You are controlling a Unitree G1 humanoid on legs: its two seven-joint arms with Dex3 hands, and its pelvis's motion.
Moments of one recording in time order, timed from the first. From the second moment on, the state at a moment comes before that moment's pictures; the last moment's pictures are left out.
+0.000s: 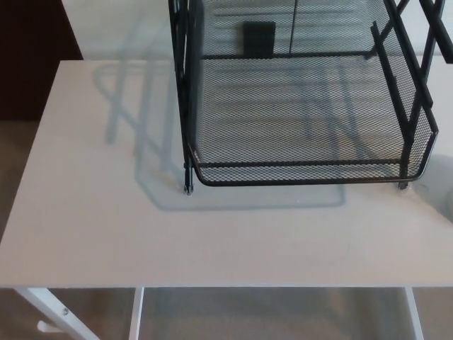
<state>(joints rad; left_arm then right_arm) 0.12 0.62 0.39 0.80 -0.13 0.23 -0.24 0.02 -0.82 -0.51 1.12 0.17 -0.04 0.38</state>
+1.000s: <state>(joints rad) 0.10 0.65 0.42 0.79 -0.14 0.22 -0.26 -0.21 -0.85 -0.41 0.39 0.18 -0.02 0.24</state>
